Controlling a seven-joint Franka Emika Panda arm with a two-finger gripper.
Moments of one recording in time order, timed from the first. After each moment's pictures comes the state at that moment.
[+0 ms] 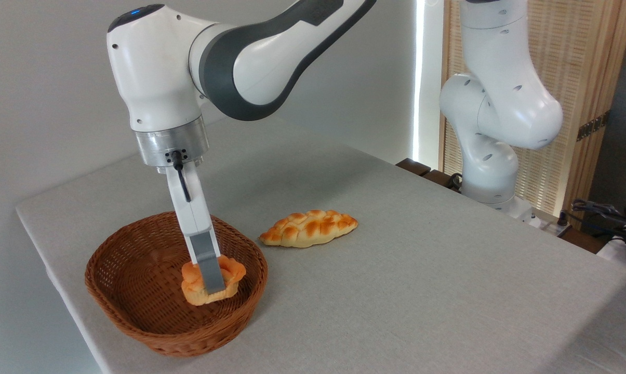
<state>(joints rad) -0.09 0.20 -0.05 -1.72 0.11 1.97 0.96</state>
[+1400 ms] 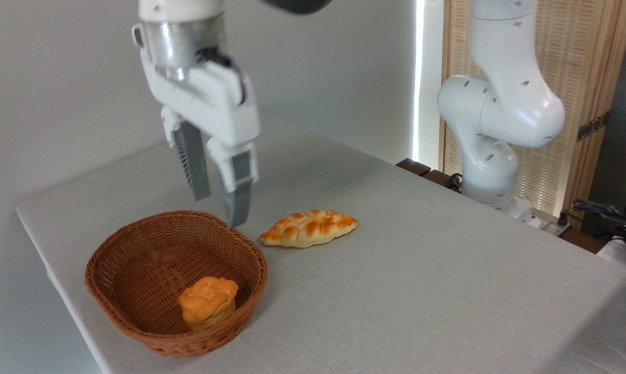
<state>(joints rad) 0.02 0.06 -0.04 -1.55 -0.06 1.70 0.74</state>
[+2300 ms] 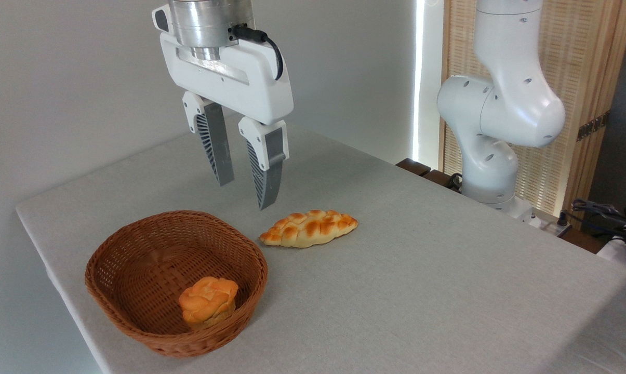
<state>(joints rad) 0.02 -0.01 -0.03 -1.61 -0.04 1.64 0.69</state>
